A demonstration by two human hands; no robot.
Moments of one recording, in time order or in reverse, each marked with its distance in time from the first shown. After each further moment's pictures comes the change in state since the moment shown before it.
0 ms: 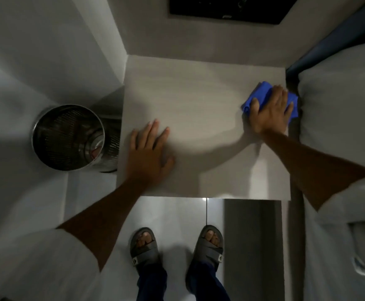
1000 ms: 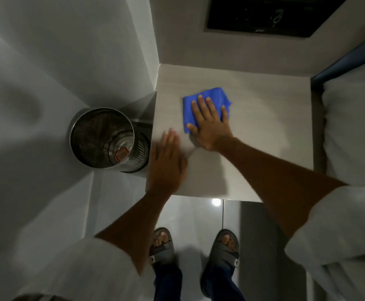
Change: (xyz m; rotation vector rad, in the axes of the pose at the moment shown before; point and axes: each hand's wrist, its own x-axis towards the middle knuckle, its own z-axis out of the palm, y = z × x) left_hand -0.029 -0.015 -0.001 -0.086 -0.019 -0.124; right_hand -0.095 -0.170 0.032 -0.170 -0.293 -0.607
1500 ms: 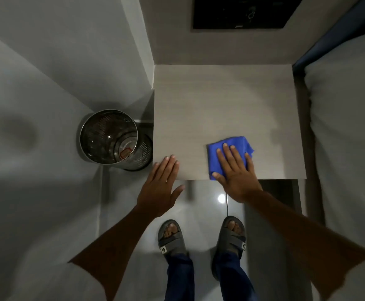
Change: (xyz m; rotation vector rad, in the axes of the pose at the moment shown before) left_hand -0.088 -0.028 -0.015 0.127 -0.248 0.280; right_hand -0.178 0.035 0.066 -0.004 0.007 0.045
